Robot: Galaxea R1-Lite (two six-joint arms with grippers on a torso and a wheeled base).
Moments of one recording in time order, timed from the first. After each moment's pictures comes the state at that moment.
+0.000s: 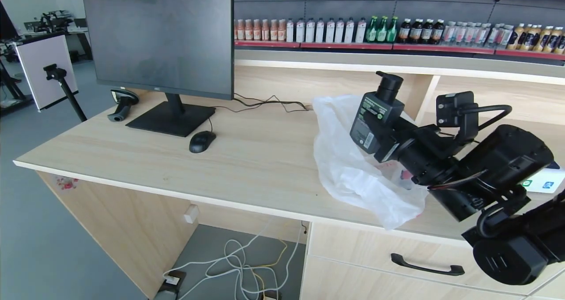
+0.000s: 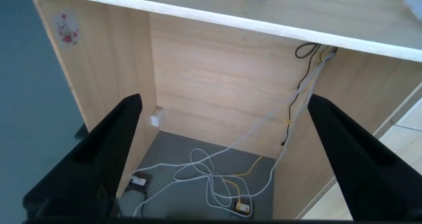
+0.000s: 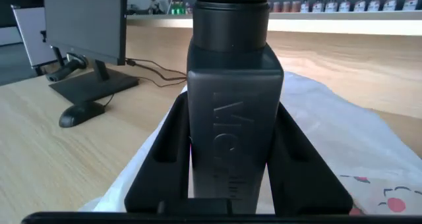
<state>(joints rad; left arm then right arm) 0.00 0.00 0.00 -0.01 0.00 -0.02 0.44 1.87 -0.65 -1.57 -0.02 0.00</state>
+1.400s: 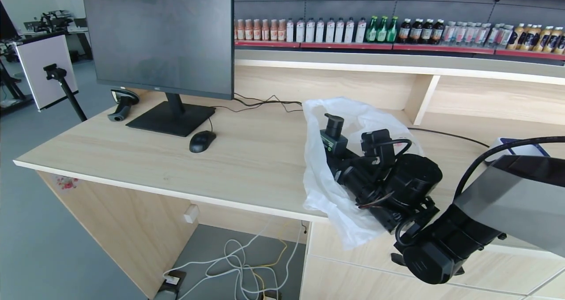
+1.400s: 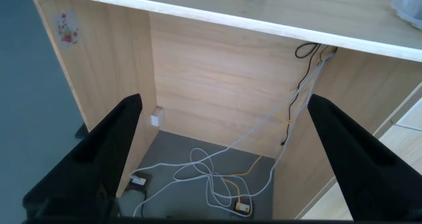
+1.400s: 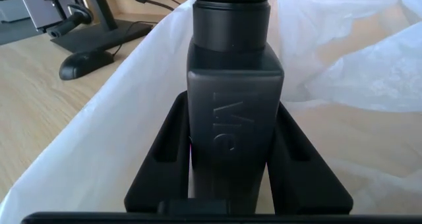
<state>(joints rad) 0.00 0.00 0.00 -0.01 0.00 -0.02 0.55 2.16 -0.79 -1.57 -0.10 0.05</state>
